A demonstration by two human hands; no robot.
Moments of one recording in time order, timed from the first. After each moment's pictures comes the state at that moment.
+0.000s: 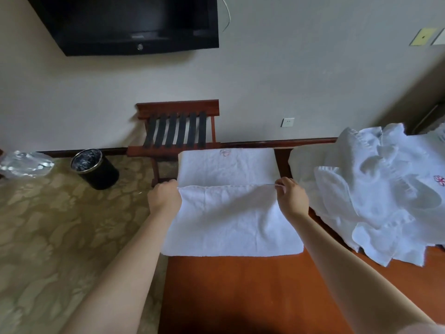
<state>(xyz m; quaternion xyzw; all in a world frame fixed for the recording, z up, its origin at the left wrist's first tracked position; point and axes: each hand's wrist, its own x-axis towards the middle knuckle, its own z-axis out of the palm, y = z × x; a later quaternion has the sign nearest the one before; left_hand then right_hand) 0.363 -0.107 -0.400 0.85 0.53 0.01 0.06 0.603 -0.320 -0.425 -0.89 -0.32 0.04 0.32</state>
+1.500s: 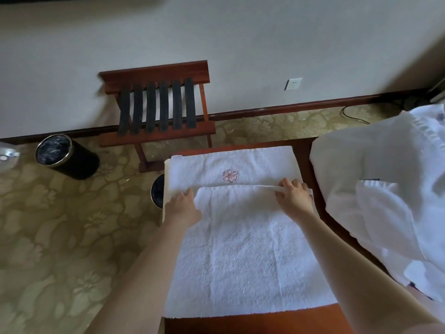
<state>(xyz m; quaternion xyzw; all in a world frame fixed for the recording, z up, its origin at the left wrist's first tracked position) 0.456 -0.017 -0.528 0.86 0.43 -0.22 0.16 0.674 -0.228 -0.528 -0.94 -0.28 0.19 0.12</state>
